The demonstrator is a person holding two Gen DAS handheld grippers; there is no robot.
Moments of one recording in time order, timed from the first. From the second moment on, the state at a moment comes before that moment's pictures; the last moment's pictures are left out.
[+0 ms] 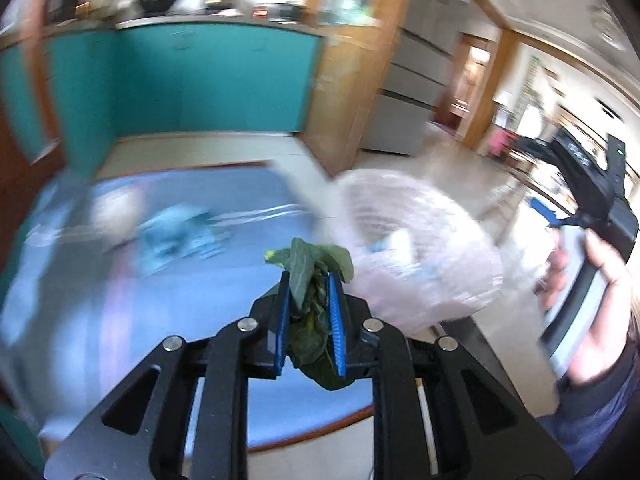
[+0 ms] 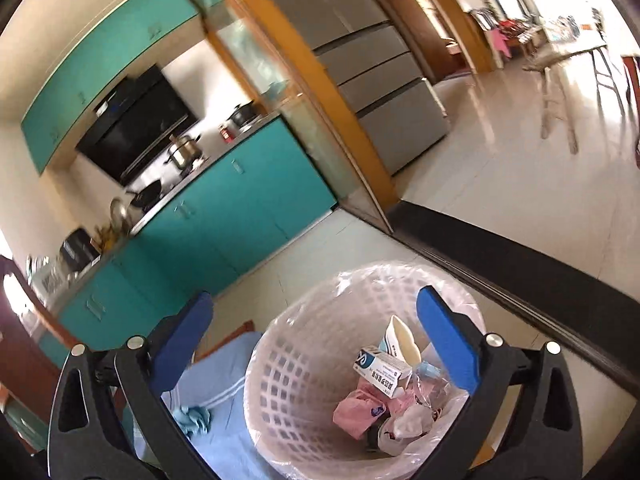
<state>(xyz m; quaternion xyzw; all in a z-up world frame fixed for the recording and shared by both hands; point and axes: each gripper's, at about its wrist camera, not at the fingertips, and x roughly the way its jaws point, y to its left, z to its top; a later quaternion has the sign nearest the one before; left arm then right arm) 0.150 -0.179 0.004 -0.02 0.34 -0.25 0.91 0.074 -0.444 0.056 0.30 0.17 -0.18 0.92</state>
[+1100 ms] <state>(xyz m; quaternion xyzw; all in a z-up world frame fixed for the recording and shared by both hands) 0.377 -0.033 -0.080 -0.06 0.46 0.02 0.88 0.173 -0.259 0.005 0.05 0.34 0.04 0.94</state>
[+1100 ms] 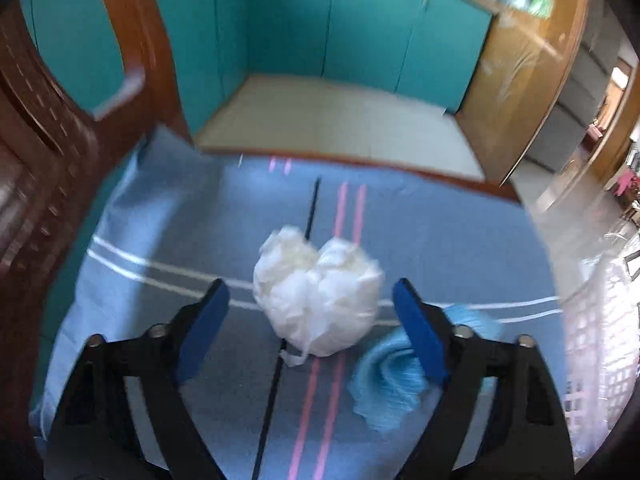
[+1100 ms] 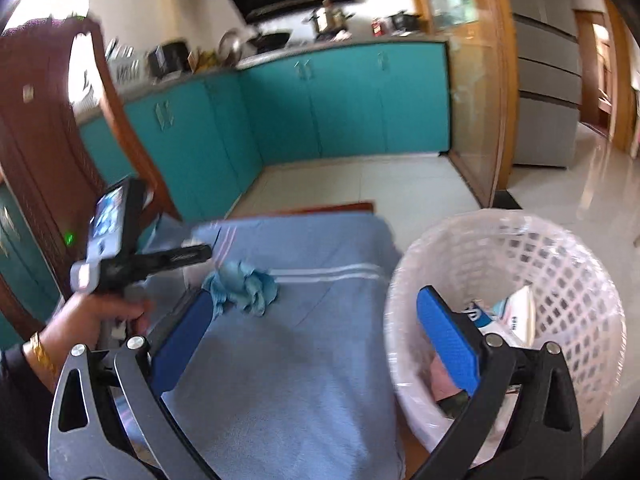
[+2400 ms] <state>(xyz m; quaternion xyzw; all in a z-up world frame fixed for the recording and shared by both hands) 0.125 -0.024 0.015 -0.05 0.28 -0.05 0.96 0.103 -0.219 0.028 0.02 0.33 0.09 0.94</state>
